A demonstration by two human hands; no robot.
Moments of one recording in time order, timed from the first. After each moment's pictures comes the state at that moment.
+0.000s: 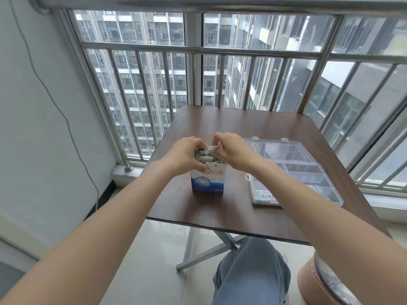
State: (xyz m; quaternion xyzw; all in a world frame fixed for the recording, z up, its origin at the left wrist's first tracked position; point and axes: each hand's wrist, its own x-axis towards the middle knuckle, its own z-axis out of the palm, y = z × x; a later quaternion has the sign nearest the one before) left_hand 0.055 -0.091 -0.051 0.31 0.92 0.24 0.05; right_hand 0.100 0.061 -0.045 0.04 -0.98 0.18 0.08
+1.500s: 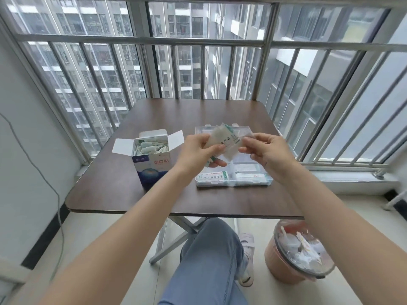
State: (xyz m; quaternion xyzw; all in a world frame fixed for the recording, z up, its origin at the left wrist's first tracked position) left_hand 0.162 0.040 -0.058 0.25 0.71 0.63 0.18; right_hand 0.238 0.200 -0.054 -0.19 -0.65 0.72 0.16
